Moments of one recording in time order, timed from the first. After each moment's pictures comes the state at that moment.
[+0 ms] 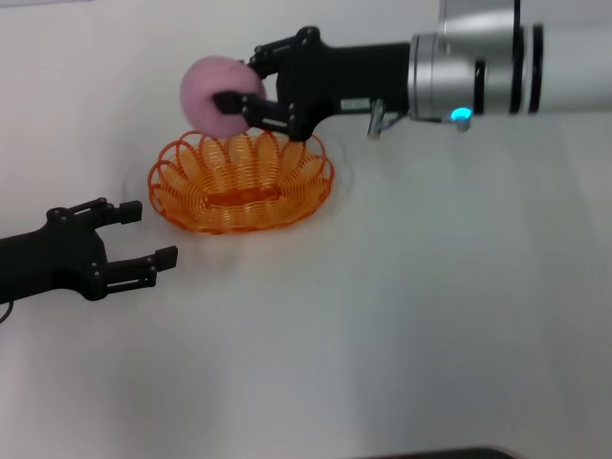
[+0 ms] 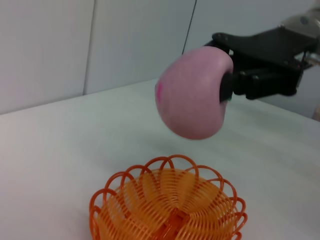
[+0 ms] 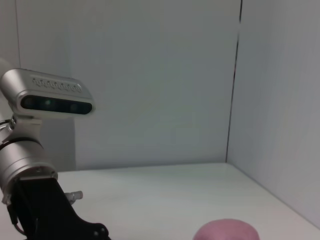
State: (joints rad) left arm -0.37 -2.16 0.55 0.77 2.18 1.60 -1.27; right arm 0.77 2.10 -1.11 -0.42 -1.57 -1.26 1.06
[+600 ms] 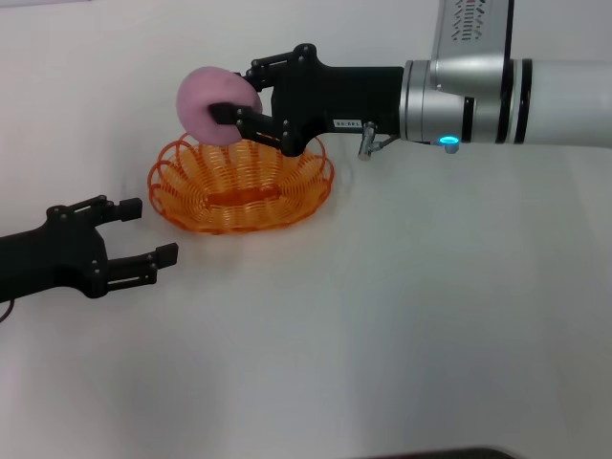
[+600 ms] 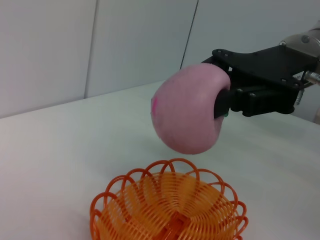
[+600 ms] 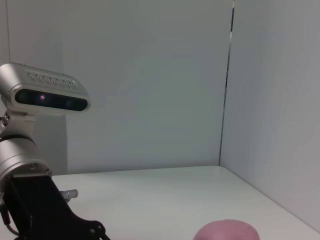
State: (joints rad) left arm -0.37 -2.16 0.55 0.77 2.17 1.60 -1.27; right arm 0.78 2.11 -1.15 -0.31 -1.45 -1.23 0.92
